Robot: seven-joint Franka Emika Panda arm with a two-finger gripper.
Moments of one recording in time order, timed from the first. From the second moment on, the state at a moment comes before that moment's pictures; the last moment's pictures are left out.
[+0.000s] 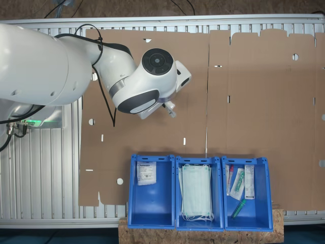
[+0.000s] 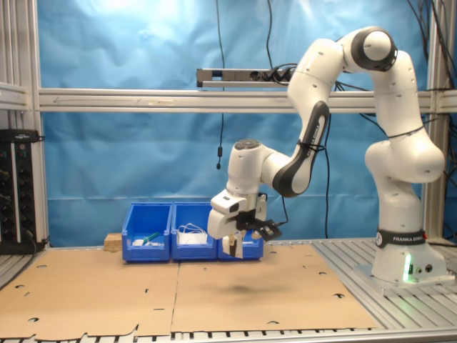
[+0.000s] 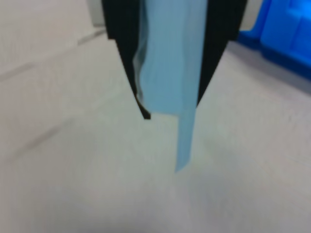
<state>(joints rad) 0.19 0.15 -0.22 -2.52 -0.54 2.72 -0.98</state>
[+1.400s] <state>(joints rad) 0.13 -0.03 -0.56 -2.36 -0.38 2.38 -0.98</state>
